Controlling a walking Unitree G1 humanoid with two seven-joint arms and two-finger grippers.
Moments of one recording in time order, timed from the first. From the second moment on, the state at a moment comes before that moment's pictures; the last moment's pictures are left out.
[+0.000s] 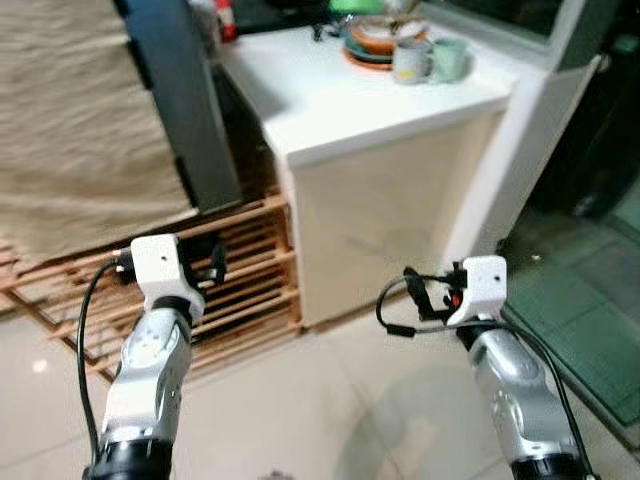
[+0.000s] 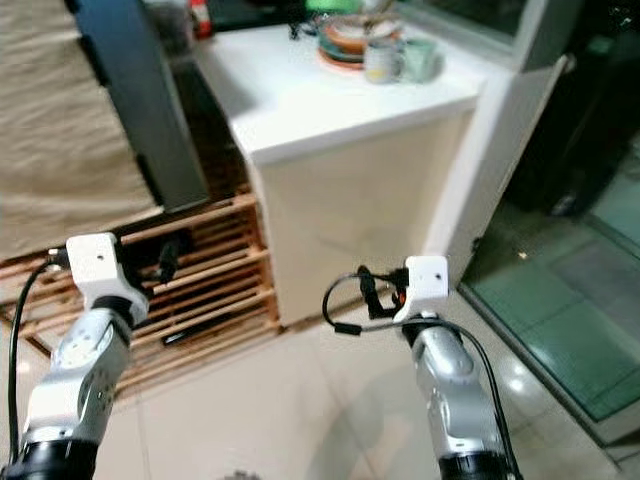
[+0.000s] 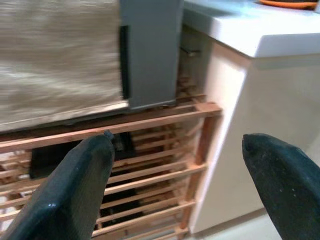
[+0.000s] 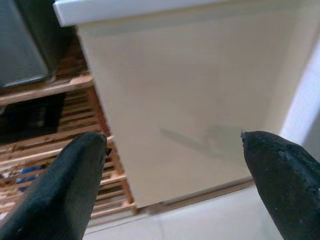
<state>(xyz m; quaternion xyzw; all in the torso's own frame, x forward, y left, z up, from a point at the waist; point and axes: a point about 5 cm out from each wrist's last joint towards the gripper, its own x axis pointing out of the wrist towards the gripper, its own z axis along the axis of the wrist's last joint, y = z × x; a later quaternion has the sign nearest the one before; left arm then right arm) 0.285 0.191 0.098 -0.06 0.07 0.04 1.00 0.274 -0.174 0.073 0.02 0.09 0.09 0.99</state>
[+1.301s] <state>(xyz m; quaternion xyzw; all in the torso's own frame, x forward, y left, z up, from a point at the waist) 0.288 0.192 0.093 -0.02 0.05 -0.01 1.00 0.251 -0.190 0.046 0.01 0.11 0.04 0.99</state>
